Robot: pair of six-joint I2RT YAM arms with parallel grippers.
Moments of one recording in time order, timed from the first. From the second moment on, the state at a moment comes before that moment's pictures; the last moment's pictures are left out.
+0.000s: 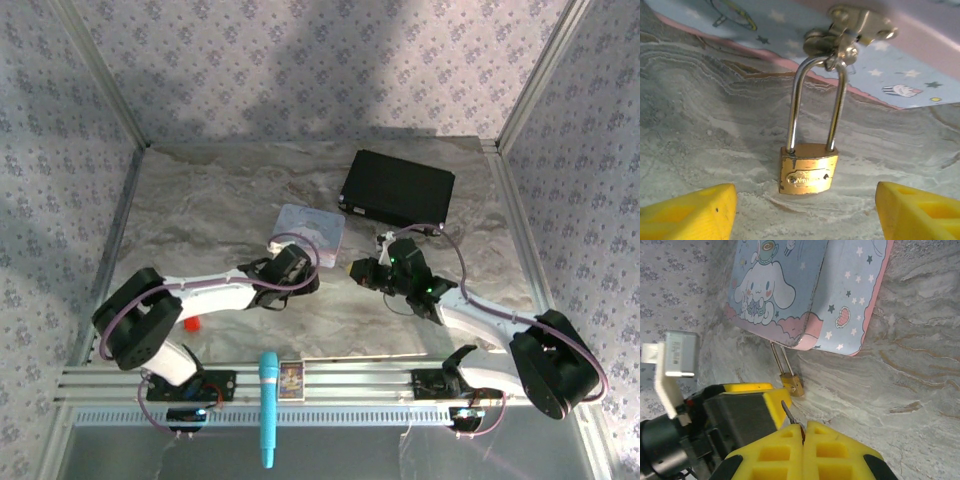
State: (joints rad) left arm -0.88 1.53 0.72 -0.17 -0.20 -0.91; right arm 0.62 1.19 0.45 0.19 -0.30 0.90
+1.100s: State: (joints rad) left arm -0.87 1.64 0.72 0.00 -0.28 -1.05; right arm 0.60 1.24 0.44 0.26 -0.32 0.94
